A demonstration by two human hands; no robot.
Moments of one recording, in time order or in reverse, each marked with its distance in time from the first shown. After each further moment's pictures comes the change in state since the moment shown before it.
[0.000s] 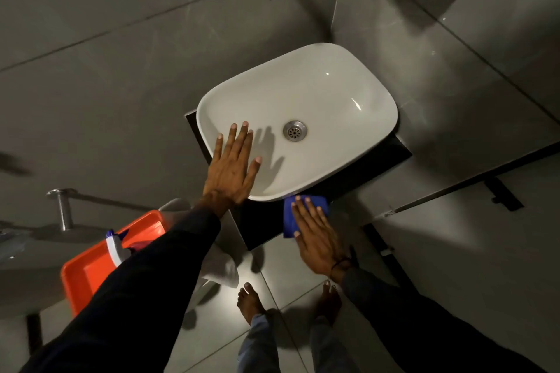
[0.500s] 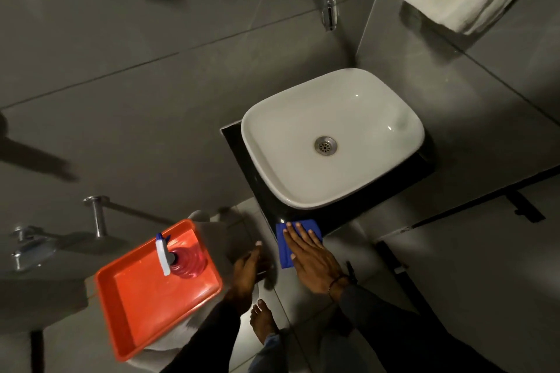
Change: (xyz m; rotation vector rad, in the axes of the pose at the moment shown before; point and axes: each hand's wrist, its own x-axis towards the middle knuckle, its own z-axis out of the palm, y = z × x) left_hand -0.187 -0.013 0.042 -1.488 -0.255 -1.060; right_hand 0.014 -0.094 0.034 -0.089 -0.101 -0.129
